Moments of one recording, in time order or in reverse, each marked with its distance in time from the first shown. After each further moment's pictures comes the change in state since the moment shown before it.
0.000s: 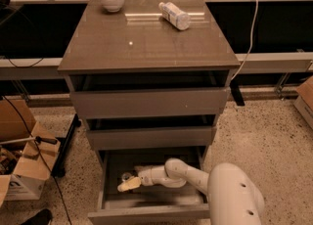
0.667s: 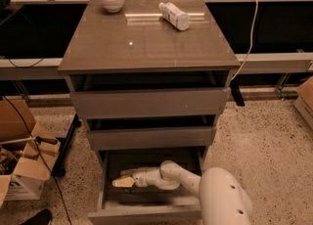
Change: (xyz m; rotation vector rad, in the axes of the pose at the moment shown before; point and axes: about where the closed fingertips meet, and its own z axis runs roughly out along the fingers) arm -0.002 0.004 0.035 -0.071 -0.069 0.045
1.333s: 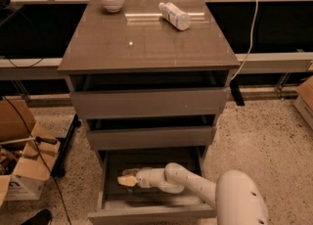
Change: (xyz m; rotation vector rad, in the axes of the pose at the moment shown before) arm -0.014 0.018 -0.021 0.045 -0.052 -0.022
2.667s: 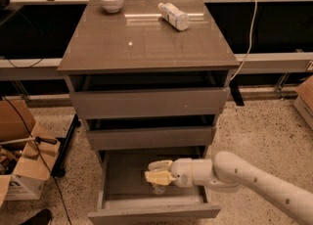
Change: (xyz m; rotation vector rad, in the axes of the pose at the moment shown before) arm -0.131 0.204 -0.230 -0.003 0.004 -0.068
